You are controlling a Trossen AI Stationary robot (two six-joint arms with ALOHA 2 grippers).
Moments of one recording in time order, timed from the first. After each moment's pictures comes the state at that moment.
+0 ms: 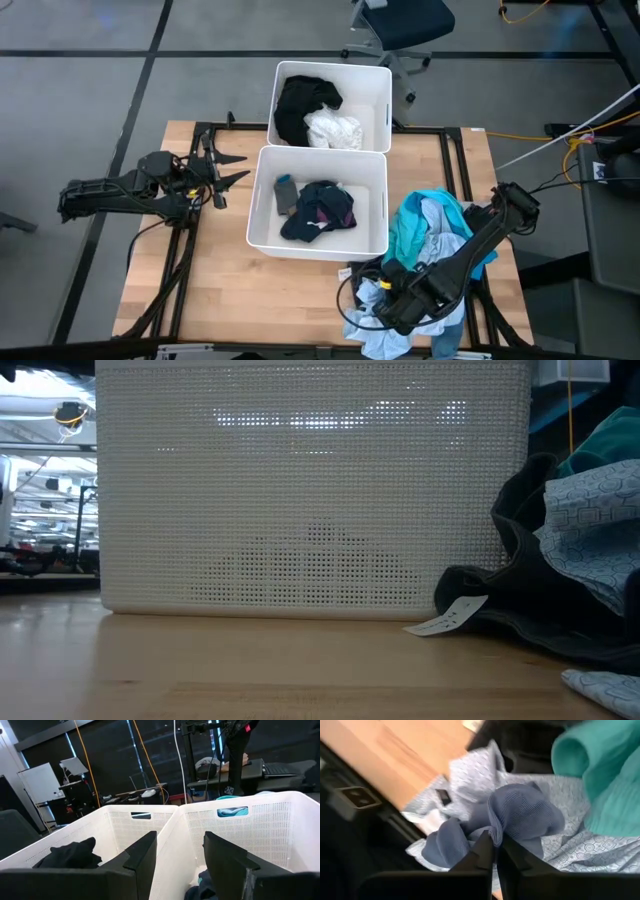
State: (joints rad) left arm 0.10 0.39 0.51 -0.07 -0.22 0.27; right arm 0.75 1.76 1.57 -1.16 0.14 1.61
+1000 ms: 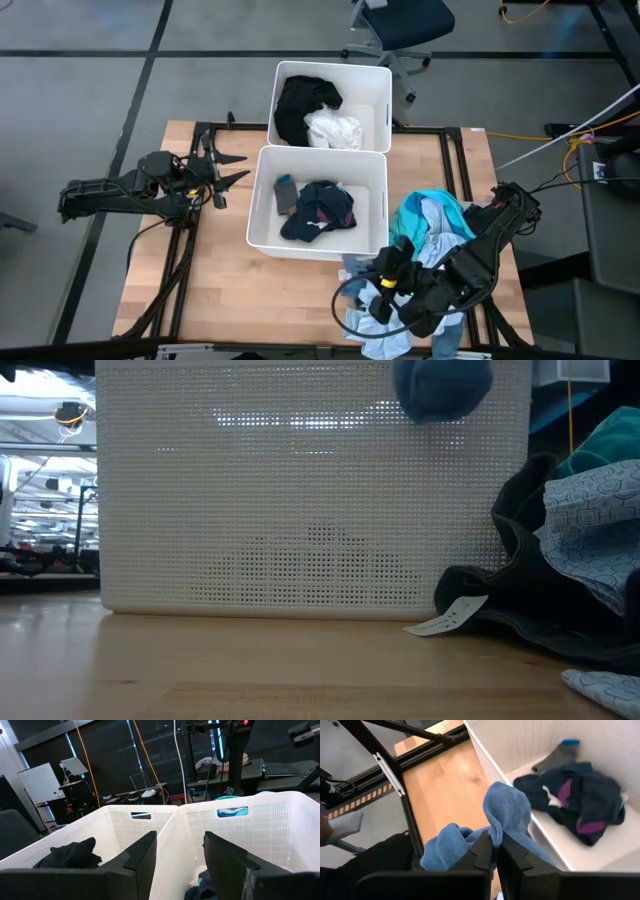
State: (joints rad) left arm 0.10 0.39 0.51 -0.07 -0.22 0.27; right arm 0.74 1.76 1.93 -1.15 0.68 1.10
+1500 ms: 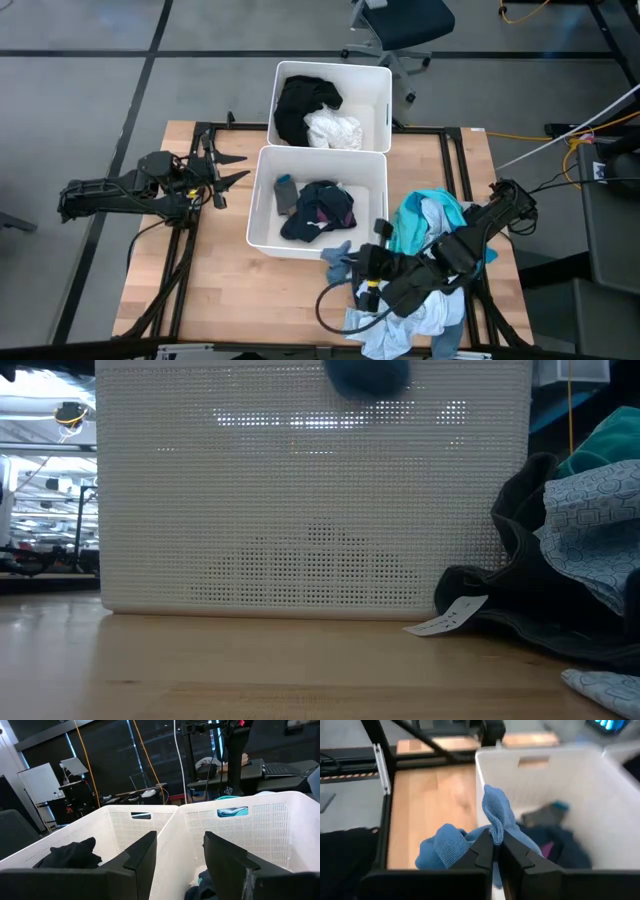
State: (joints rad) left arm 0.10 0.39 0.51 -0.07 -0.22 0.27; right arm 0.64 1.76 1.93 -0.97 0.70 0.56
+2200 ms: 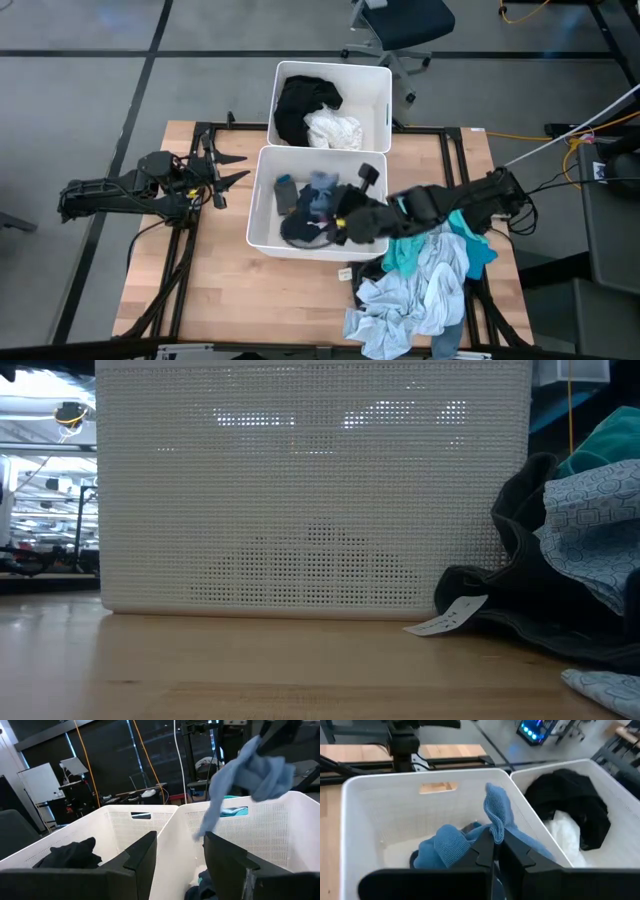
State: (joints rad) left arm 0.10 0.39 0.51 -0.07 -0.22 0.27; right arm 0.34 1.76 1.93 -0.90 0.79 0.29
